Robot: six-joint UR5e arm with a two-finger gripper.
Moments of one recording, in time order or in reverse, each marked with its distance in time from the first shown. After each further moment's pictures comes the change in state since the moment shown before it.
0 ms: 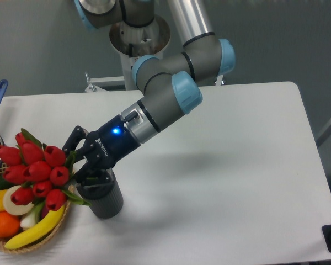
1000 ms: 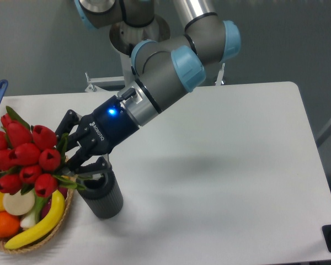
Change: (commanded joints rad) arm -0.009 0.018 0.120 0.000 0.018 -0.133
